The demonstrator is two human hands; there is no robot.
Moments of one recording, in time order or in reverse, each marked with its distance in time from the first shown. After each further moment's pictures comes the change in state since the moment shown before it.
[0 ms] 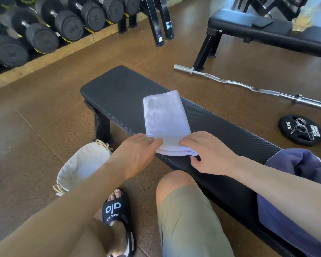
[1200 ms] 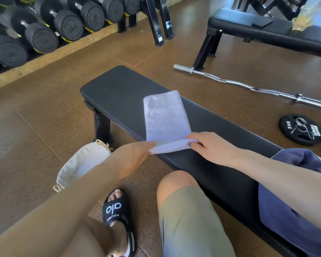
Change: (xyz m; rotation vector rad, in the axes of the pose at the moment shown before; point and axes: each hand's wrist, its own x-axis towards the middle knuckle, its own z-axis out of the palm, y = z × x) left_hand -0.012 -0.012 0.004 -0.345 -0.318 -0.307; right_hand 0.009 0.002 -0.016 0.313 -0.168 0.339
